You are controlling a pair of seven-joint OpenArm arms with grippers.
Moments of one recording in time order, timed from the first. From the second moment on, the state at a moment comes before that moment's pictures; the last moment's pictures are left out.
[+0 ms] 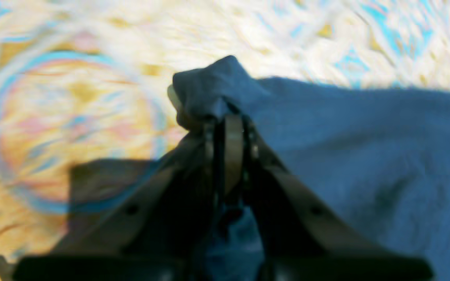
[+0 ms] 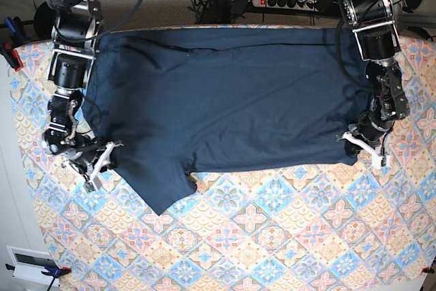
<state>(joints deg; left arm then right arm) -12.8 -22.0 -17.0 57.7 -27.7 -26.4 31.1 24.6 18.6 12.0 52.1 2.4 40.9 -34.6</state>
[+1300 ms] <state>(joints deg) -12.0 -21.9 -17.1 57.7 -27.7 -26.4 31.2 26.1 18.9 11.8 47.3 2.1 40.9 -32.0</state>
